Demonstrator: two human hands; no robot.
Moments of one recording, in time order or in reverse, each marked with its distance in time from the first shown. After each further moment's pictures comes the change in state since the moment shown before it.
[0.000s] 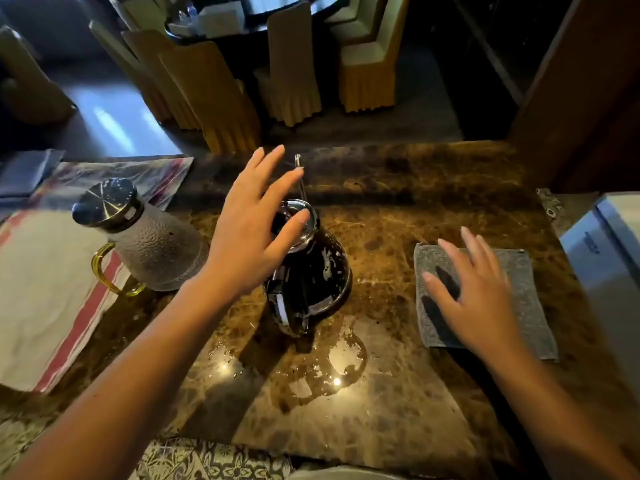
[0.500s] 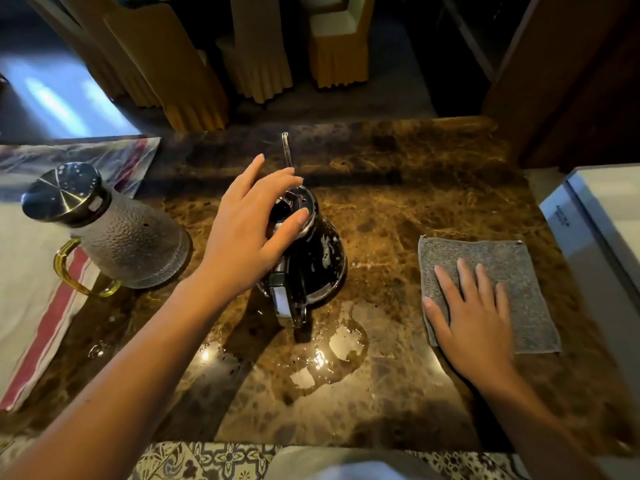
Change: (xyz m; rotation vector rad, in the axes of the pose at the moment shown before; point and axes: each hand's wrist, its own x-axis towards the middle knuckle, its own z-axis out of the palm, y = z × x) left_hand -0.008 -0.020 0.017 -0.170 -0.130 -0.065; right_hand -0.053 0.026 0.043 -0.478 -0.097 0.129
